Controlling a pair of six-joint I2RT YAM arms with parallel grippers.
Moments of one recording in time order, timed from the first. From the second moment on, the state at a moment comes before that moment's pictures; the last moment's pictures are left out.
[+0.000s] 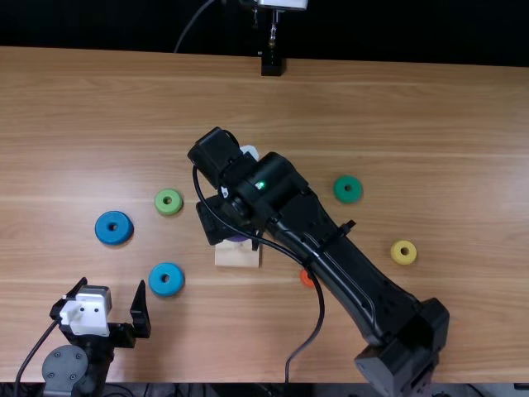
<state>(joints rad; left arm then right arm) -0.08 0.01 0.11 -0.40 0.00 -0.10 0.75 2.07 2.11 -1.33 0.05 0.32</state>
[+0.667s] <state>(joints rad) -0.08 0.01 0.11 -0.41 0.00 -0.10 0.75 2.07 2.12 -1.29 0.05 0.32</state>
